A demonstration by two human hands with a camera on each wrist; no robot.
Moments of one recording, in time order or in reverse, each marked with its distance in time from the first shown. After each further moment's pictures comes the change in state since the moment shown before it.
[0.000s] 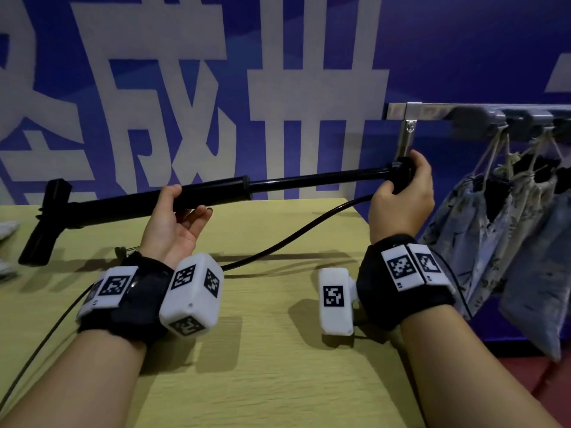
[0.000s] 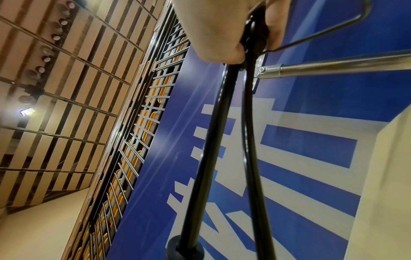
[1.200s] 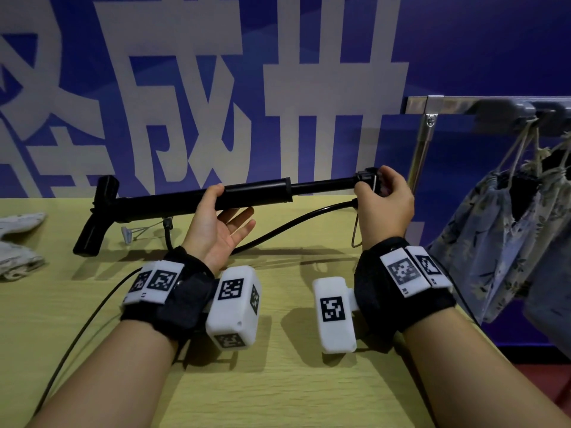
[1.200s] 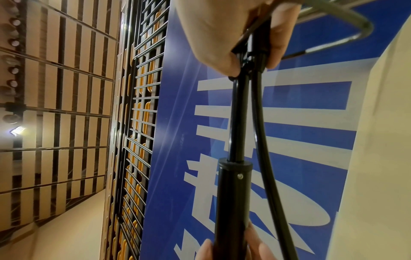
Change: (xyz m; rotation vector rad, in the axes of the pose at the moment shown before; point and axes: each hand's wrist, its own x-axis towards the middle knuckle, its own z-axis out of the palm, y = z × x) left_hand -0.014 -0.019 0.009 0.115 -0.138 -0.148; right_hand -0.027 -0.011 0.018 0.239 -0.208 0.277
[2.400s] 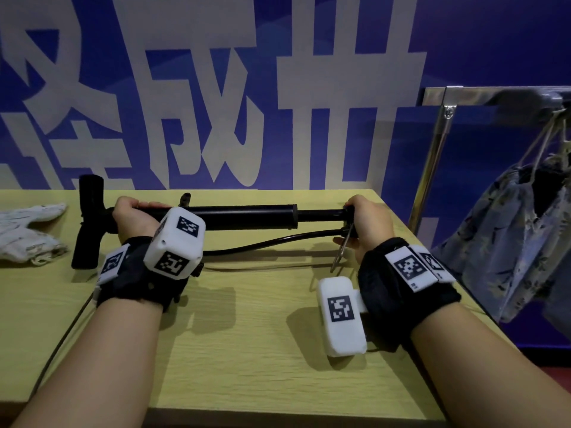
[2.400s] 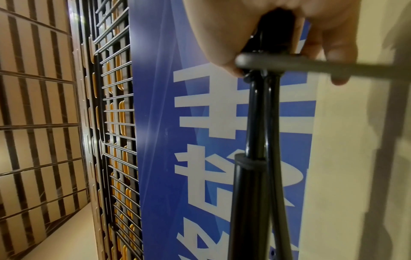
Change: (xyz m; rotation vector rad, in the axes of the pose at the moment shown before) left_hand 0.000 0.051 -0.052 -0.196 0.433 0.328; right_hand -0.012 0.014 0.013 0.000 -0.312 0.510
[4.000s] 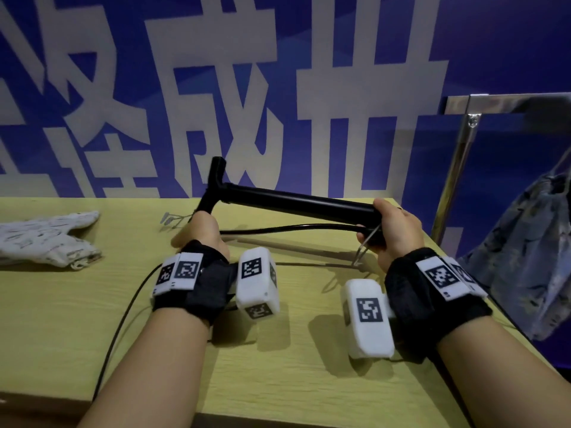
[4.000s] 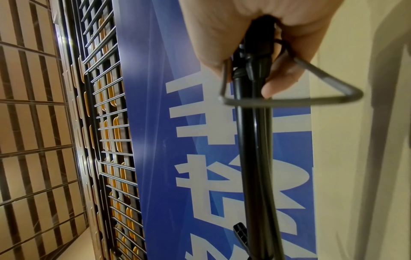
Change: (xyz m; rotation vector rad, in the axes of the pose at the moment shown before) left_hand 0.018 -0.035 0.006 0.560 0.147 -0.147; right_hand -0.006 -0.005 -0.004 0.277 -0.016 -0.001
